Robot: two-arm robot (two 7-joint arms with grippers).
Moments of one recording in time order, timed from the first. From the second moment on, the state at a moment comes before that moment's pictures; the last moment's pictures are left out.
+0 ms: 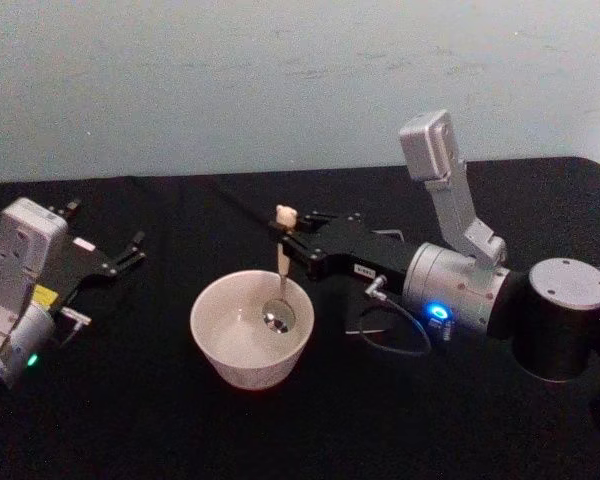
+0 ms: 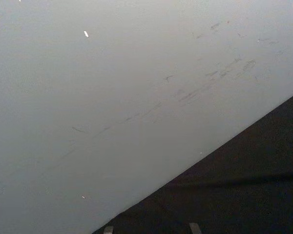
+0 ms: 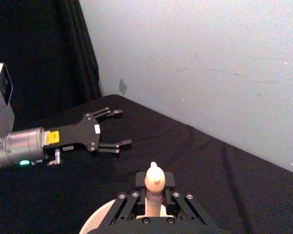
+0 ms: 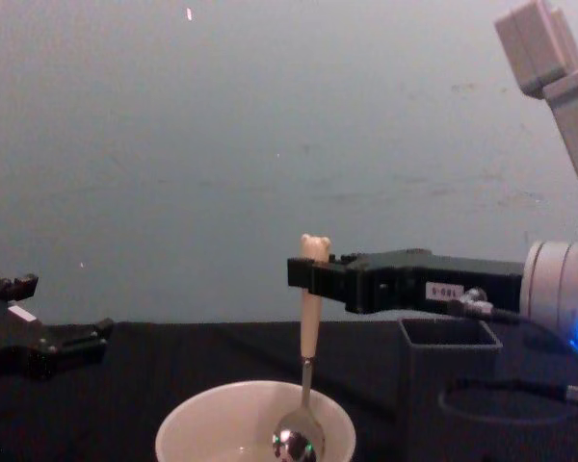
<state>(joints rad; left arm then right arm) -0.20 0.60 0.45 -1.41 -0.25 -0.12 0.03 0.36 0.38 -0.53 -1.52 0.52 0.24 0.46</state>
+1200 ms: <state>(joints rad) -0.20 0.60 0.45 -1.41 -0.25 -0.12 0.03 0.34 0.46 -0.31 -1.66 0.84 0.38 0.32</state>
